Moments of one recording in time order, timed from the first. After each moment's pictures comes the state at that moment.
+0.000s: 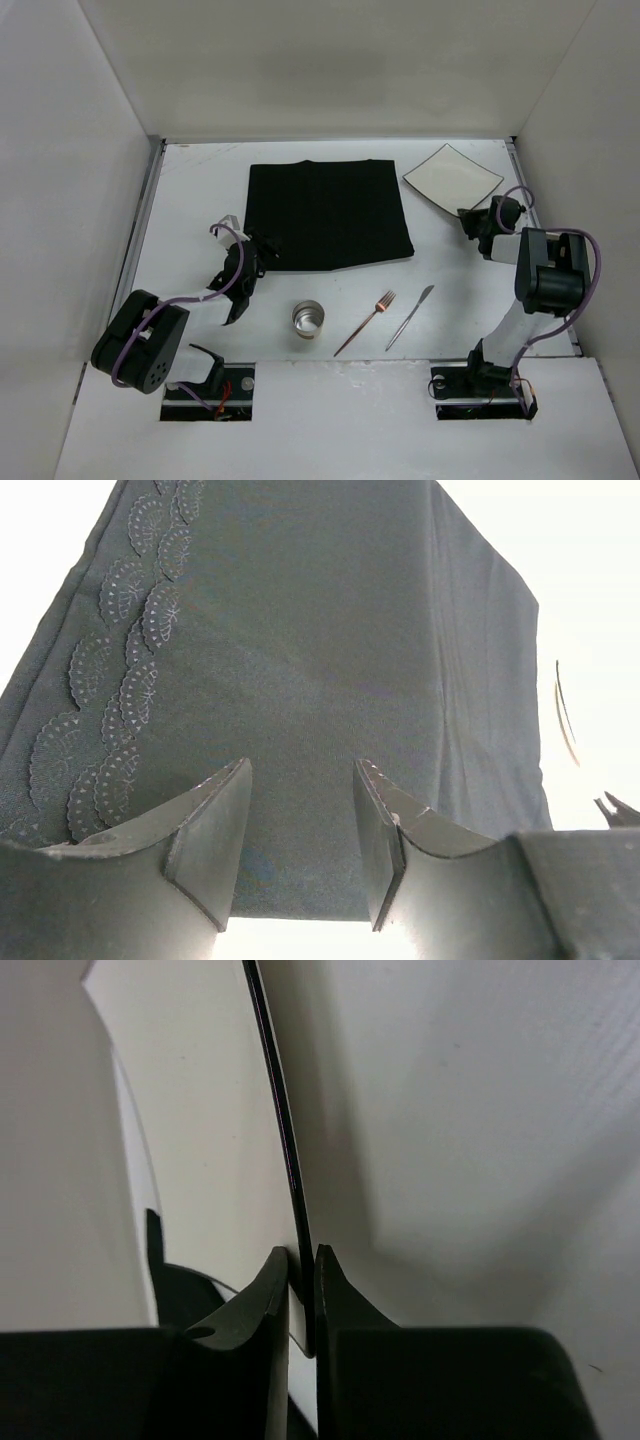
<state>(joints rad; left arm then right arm) -0.44 1.33 0.29 0.68 -0.30 -0.87 -0.20 1.78 0.74 0.42 -0.02 1.21</state>
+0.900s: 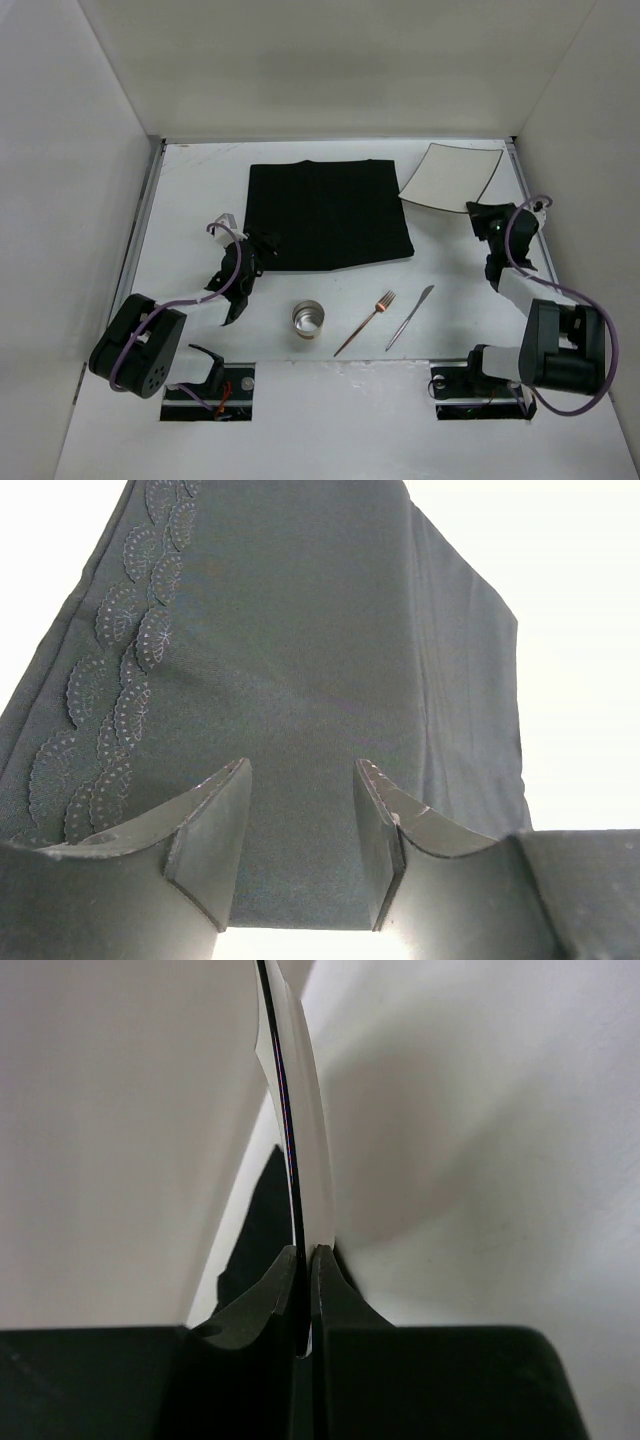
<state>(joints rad) -0.43 1.31 0.29 0.70 -0.30 -0.87 -0.18 1.30 0.51 0.52 -0.07 1.11</state>
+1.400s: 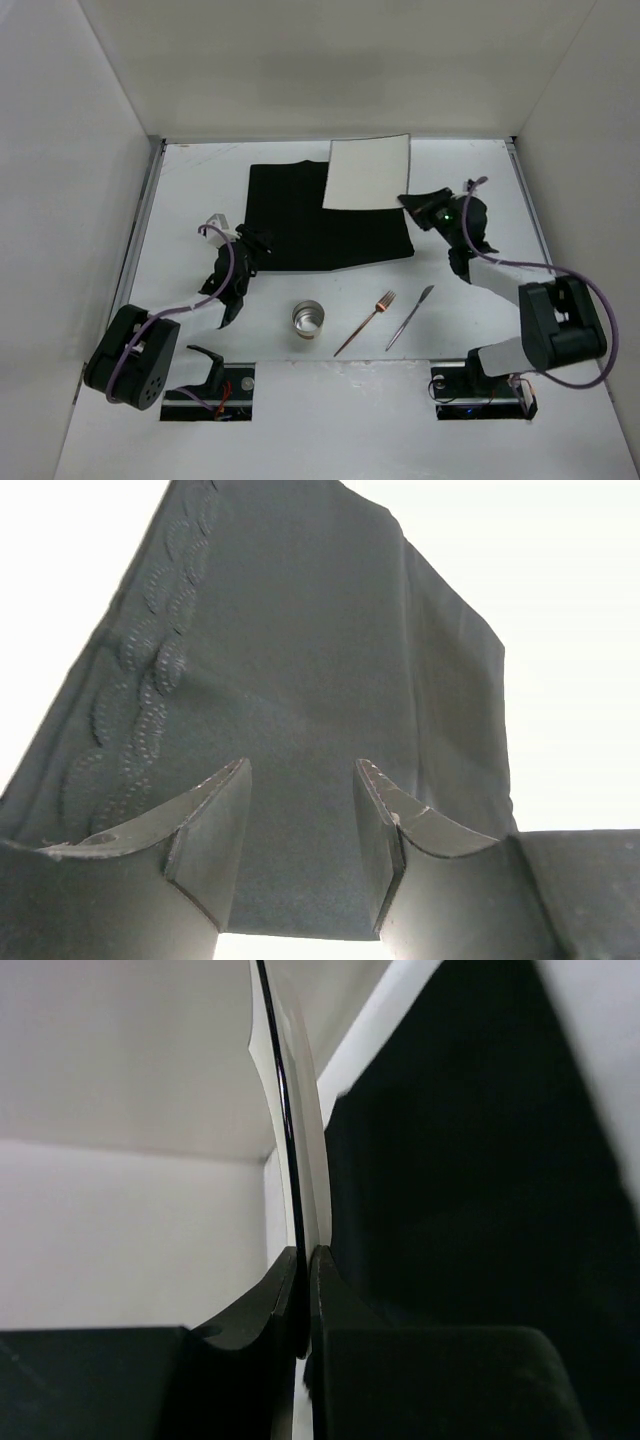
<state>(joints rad) -0.40 1.25 0.27 0.70 -0.30 -0.87 0.16 1.37 0.60 0.62 -0.19 1.20</state>
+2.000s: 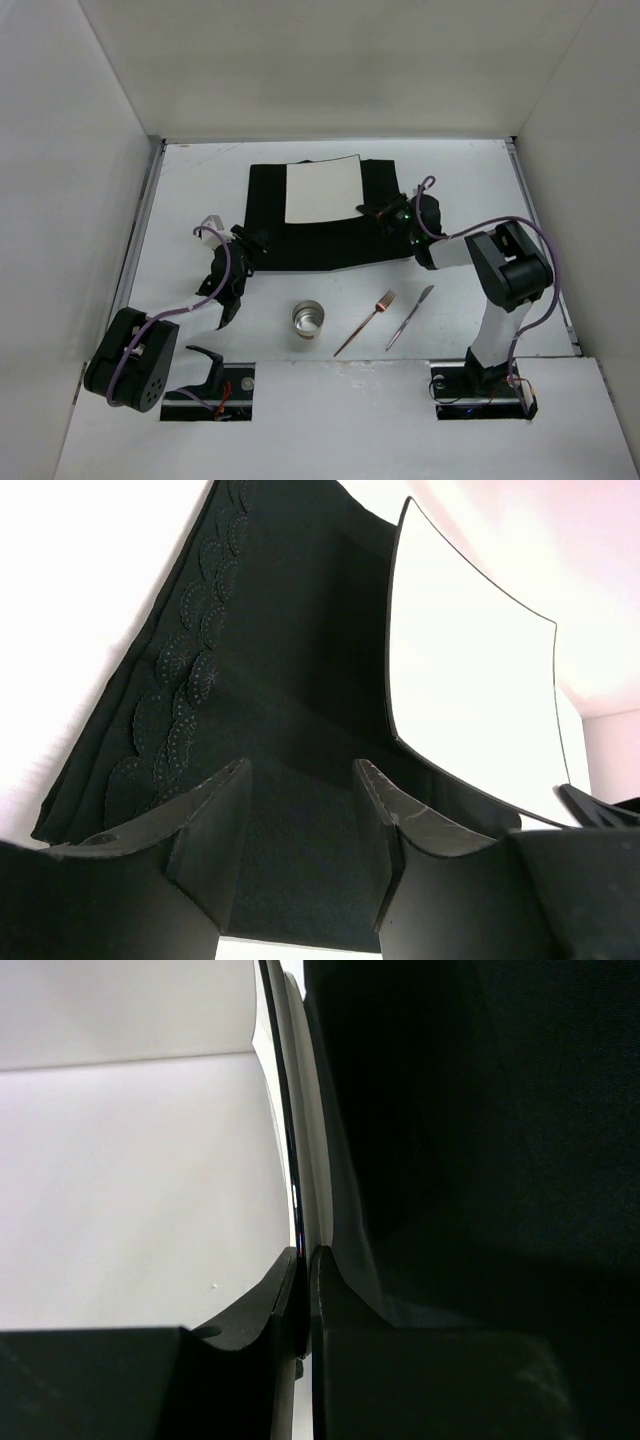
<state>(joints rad) -0.36 1.23 0.25 0.70 -0.31 -0.87 0.35 1.85 0.78 0.83 -0.29 1.41</state>
